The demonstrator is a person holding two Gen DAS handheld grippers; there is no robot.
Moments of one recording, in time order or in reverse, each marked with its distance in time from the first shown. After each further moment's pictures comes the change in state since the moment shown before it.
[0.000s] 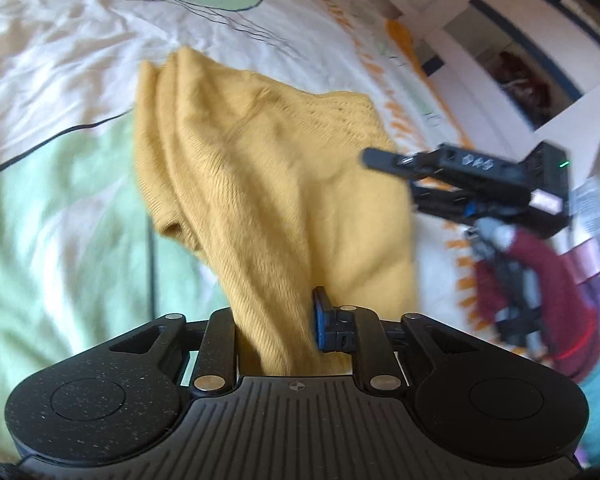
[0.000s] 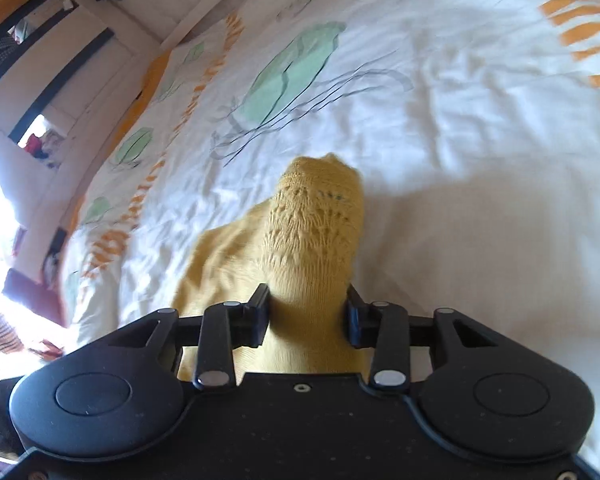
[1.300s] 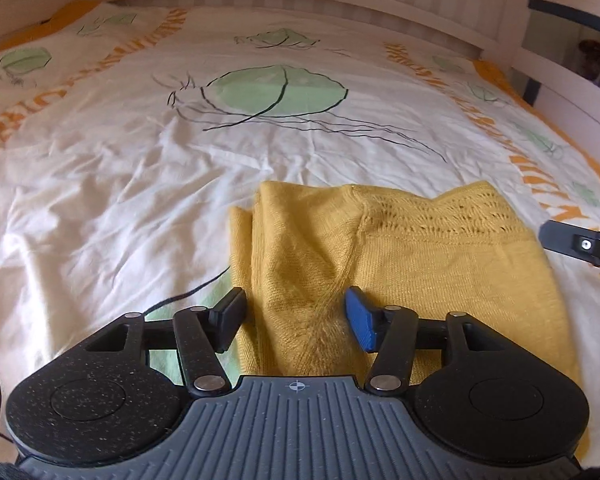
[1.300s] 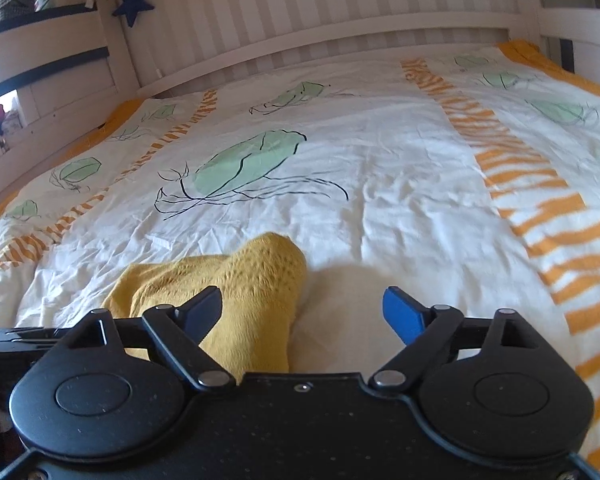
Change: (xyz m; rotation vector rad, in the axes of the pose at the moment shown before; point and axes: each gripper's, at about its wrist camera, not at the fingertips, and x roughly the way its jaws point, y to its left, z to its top) left arm 0.036 -0.015 0.042 0.154 -0.271 0.459; right arm -0.023 0.031 -0.033 -0.299 -0.338 -0.291
